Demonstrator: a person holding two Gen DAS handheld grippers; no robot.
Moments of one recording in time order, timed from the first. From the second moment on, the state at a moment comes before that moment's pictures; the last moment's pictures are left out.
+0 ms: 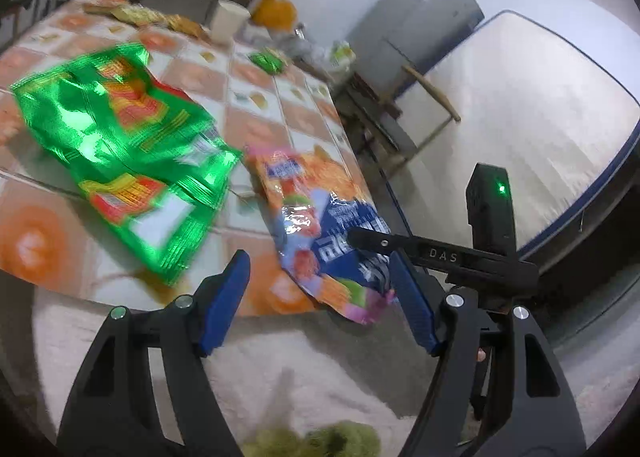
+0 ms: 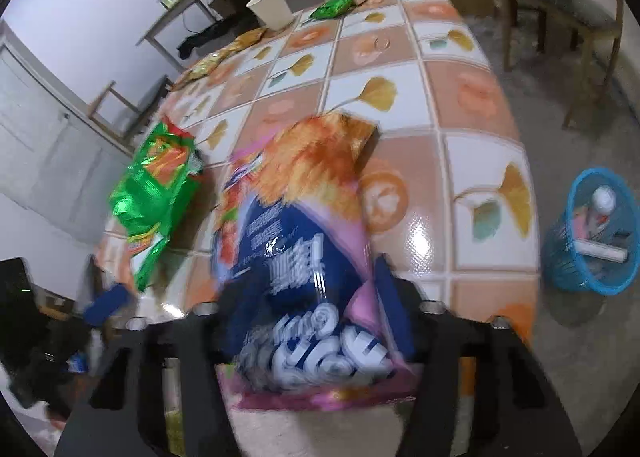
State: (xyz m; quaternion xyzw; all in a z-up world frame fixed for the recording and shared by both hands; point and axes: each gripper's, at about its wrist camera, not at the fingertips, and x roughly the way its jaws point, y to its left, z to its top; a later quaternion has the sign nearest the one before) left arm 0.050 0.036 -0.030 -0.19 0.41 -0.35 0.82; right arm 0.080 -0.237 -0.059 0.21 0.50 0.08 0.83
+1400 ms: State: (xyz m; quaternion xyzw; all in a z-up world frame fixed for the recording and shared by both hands) left arm 0.045 0.114 0.005 -0.32 0.33 -0.40 0.79; right arm 0.076 -0.269 -0.047 0.42 0.45 0.28 0.74
